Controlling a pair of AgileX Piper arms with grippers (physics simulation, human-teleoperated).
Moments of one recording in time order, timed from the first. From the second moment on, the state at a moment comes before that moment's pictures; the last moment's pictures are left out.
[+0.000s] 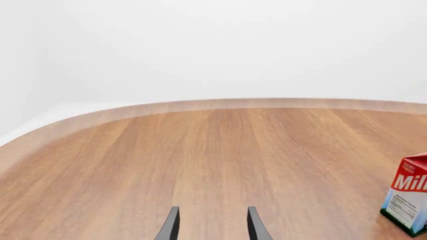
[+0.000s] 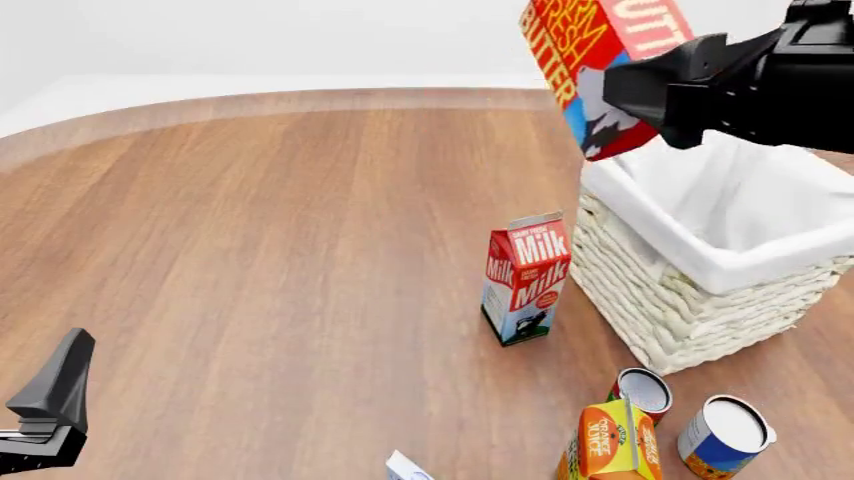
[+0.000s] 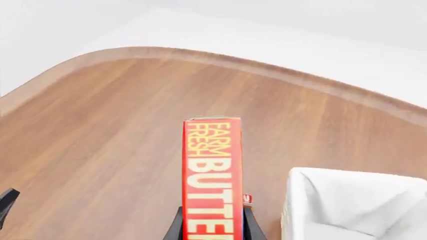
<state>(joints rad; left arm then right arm) 0.00 0.01 0.00 0.00 0.00 0.51 0.95 -1.11 0.55 0.05</state>
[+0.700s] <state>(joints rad) 0.00 0.01 0.00 0.00 0.00 0.21 0.82 -0.99 0.43 0.33</state>
